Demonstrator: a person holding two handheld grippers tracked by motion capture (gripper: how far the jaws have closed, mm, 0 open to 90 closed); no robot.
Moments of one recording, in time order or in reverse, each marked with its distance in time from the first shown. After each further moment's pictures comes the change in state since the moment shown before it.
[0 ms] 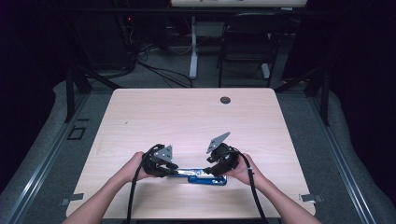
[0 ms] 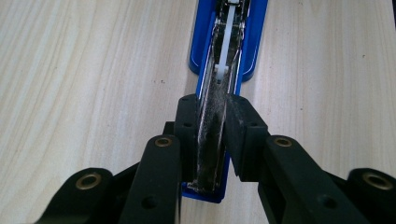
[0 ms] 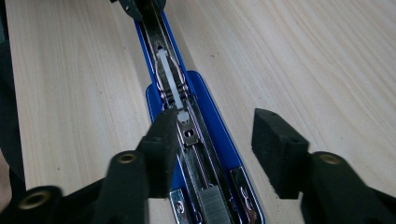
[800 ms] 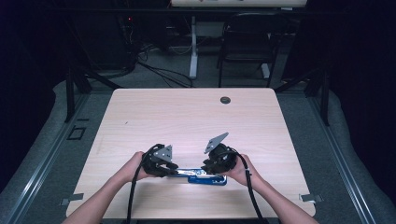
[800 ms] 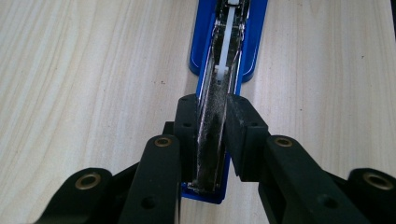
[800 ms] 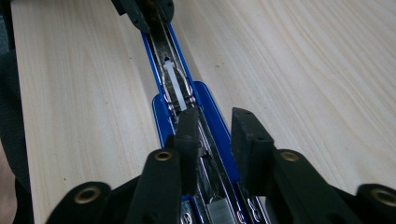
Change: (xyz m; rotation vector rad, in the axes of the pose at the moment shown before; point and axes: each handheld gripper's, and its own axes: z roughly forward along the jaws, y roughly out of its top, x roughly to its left) left arm 0.002 0.000 -0.002 0.007 -0.016 0.000; right arm 0.006 0.006 0.002 -0.011 -0.001 -0.010
